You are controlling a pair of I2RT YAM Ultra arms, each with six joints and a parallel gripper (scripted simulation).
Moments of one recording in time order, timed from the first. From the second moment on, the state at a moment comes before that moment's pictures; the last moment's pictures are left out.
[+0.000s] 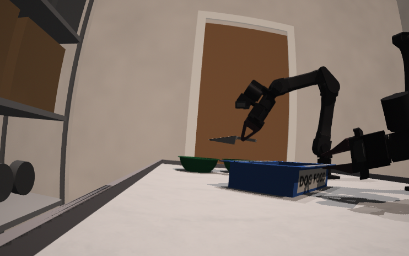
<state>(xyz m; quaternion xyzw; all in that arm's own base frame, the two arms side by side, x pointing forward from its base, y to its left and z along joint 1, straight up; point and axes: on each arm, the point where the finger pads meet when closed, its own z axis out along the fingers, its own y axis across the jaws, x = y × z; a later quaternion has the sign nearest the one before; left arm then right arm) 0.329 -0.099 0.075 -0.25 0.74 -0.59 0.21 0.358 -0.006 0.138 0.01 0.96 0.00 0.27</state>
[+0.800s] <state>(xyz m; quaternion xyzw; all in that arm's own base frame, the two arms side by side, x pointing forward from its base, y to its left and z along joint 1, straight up) 0.306 -0.072 0.084 -0.25 0.74 -0.59 0.21 0.358 -0.006 0.138 0.01 0.96 0.00 0.27</state>
